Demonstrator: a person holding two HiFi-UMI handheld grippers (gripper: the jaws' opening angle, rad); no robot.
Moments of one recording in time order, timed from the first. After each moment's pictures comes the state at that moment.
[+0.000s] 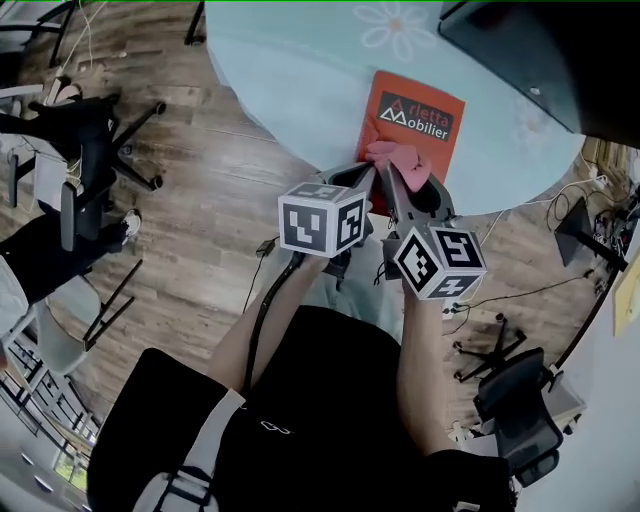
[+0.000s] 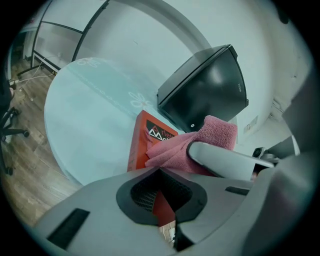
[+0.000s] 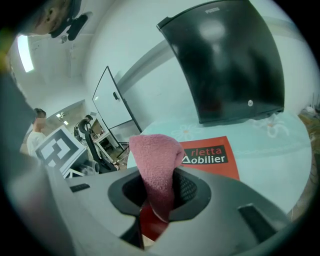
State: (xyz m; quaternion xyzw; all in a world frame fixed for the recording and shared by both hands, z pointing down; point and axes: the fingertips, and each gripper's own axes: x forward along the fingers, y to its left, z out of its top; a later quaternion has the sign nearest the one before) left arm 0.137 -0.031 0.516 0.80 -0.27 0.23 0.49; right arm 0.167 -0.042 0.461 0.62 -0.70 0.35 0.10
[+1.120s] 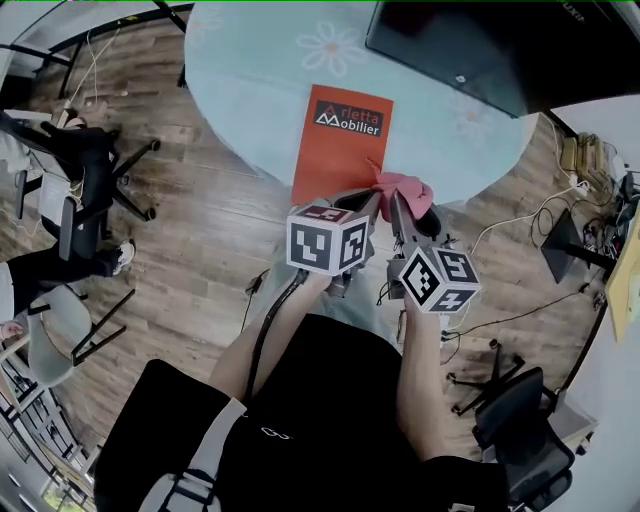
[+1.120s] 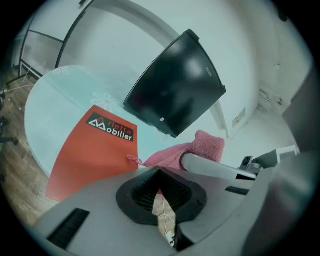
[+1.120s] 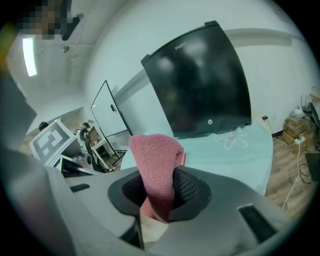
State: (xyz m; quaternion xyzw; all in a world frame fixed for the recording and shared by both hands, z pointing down) left arm 0.235 0.048 0.460 0.83 -0.24 0.21 0.45; right arm 0.274 0.053 0.426 0.65 -0.68 0.33 0.06
